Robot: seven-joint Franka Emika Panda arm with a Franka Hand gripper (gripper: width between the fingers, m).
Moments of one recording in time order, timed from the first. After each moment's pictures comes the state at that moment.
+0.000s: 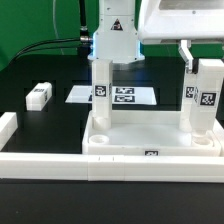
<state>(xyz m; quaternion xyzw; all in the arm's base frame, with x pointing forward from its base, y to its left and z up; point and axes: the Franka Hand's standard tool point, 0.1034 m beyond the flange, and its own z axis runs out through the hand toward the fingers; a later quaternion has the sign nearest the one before) 0.605 0.108 0.136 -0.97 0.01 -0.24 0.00</state>
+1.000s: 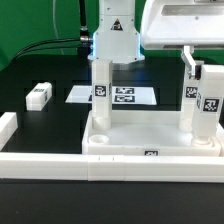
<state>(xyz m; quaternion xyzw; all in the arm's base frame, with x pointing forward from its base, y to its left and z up) 0.608 0.113 0.127 -0.97 0.01 -0.25 0.00</state>
